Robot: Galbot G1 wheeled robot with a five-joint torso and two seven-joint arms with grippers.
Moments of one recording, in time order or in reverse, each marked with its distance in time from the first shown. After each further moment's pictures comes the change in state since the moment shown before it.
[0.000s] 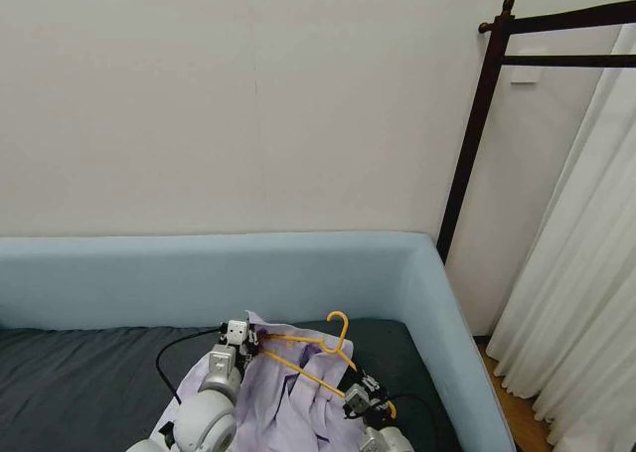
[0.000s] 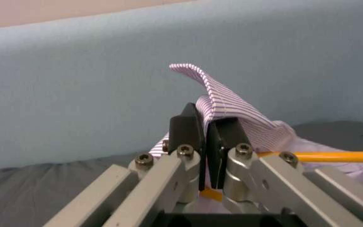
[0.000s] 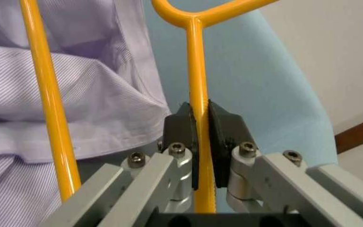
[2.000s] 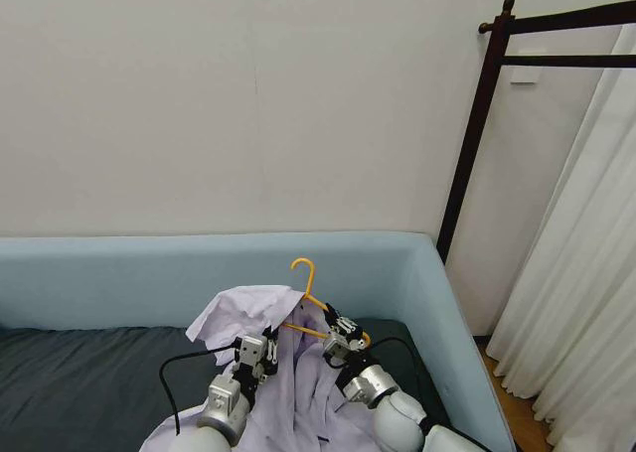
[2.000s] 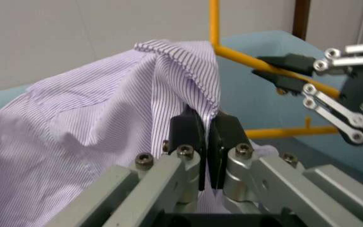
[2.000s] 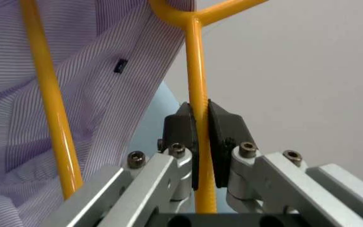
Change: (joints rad) left arm 0.213 0.061 -0.054 -0.183 0.244 -0.150 0.232; right arm 0.233 -0.026 -0.055 -0.019 -0.146 0.232 -0.057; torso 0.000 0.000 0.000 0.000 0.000
